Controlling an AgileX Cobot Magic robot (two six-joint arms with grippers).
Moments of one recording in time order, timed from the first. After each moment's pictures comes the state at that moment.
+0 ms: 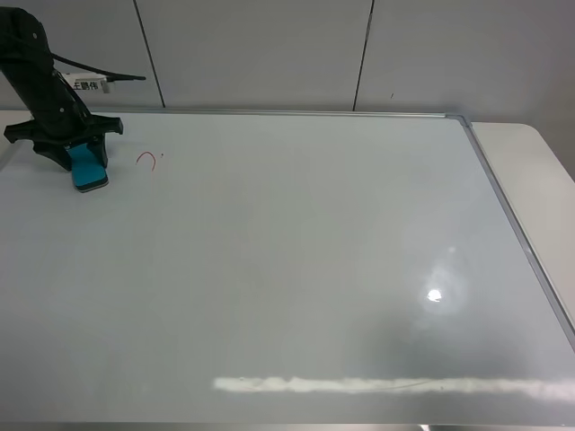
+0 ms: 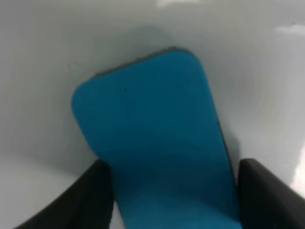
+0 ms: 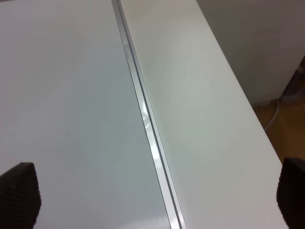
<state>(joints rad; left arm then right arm) 0.07 2.25 -1.66 0.05 0.84 -0.18 -0.18 0.00 -0.50 -0.01 1.06 -0.01</state>
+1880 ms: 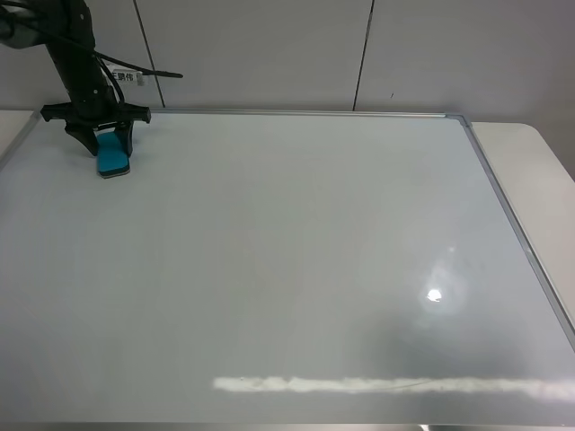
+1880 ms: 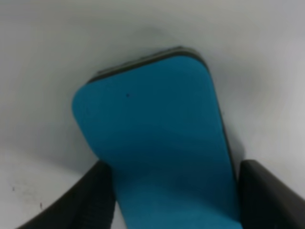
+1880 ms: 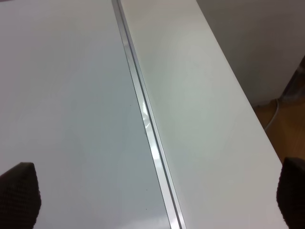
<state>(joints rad) 0.00 2.48 -2.13 0.06 1.18 -0.13 -0.18 0.00 -0.50 -0.01 1.06 -0.01</state>
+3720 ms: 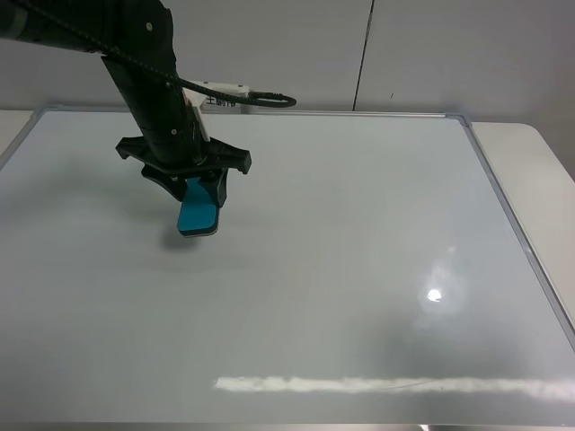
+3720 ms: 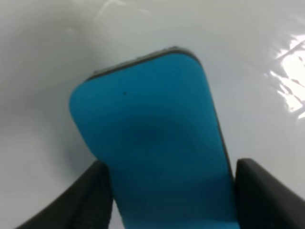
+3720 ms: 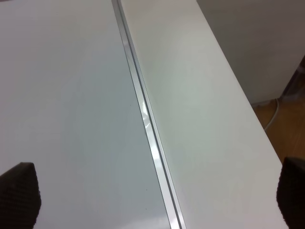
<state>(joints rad) -0.50 1.89 -1.31 -0.06 0.85 -0.26 -0.18 0.00 -0.50 -0.01 1.06 -0.01</state>
